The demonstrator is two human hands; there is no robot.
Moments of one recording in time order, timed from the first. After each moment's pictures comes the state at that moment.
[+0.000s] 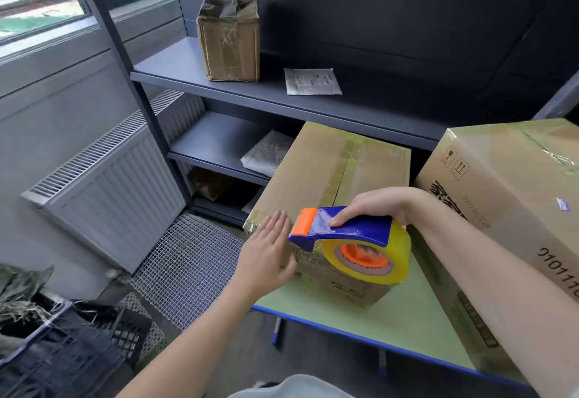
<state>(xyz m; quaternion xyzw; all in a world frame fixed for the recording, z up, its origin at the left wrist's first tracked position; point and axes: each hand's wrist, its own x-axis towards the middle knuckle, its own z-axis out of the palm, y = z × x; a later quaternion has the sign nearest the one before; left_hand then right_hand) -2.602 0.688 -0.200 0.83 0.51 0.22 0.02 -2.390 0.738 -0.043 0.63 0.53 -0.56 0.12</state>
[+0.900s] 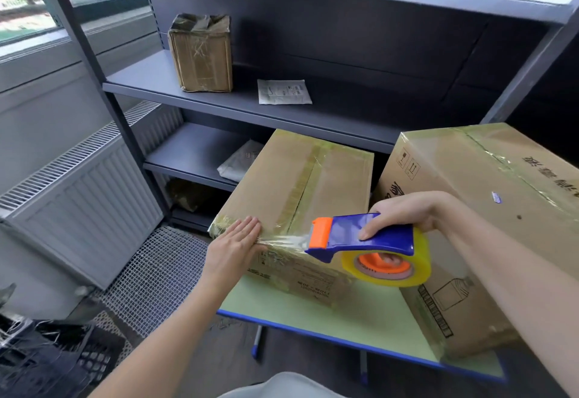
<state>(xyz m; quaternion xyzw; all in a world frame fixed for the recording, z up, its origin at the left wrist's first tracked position) -2.596 0.701 -0.207 0.82 0.50 0.26 -0.08 -2.295 0.707 -0.028 0.60 0.53 -0.58 0.12</state>
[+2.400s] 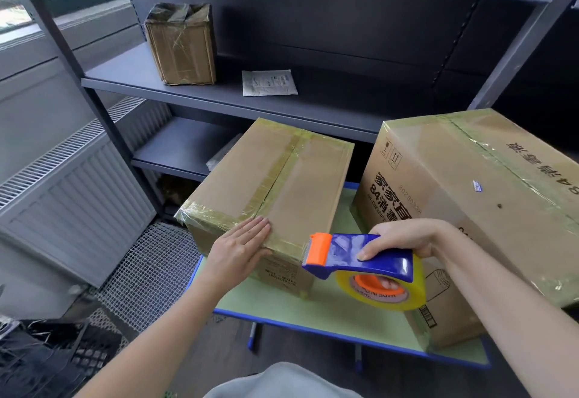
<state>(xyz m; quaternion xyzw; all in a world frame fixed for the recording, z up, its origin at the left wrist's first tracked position) -2.562 0.700 -0.214 0.87 0.38 0.28 -0.08 -2.251 0.678 -0.070 0.53 0.50 -0.68 0.09</state>
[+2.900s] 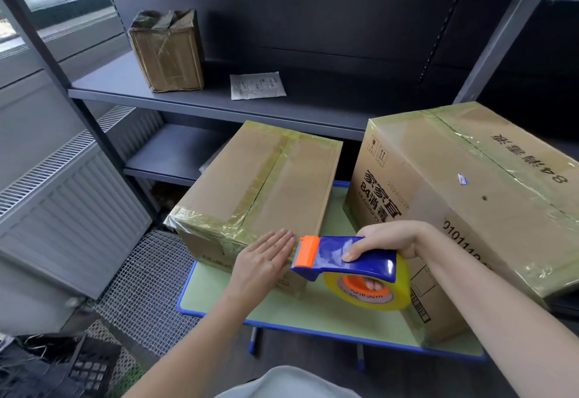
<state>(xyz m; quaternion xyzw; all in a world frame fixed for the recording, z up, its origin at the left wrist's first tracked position) -2.507 0.680 -0.217 0.88 0.33 0.31 -0.15 -2.255 0.676 -0.082 0.55 0.49 -0.67 0.08</state>
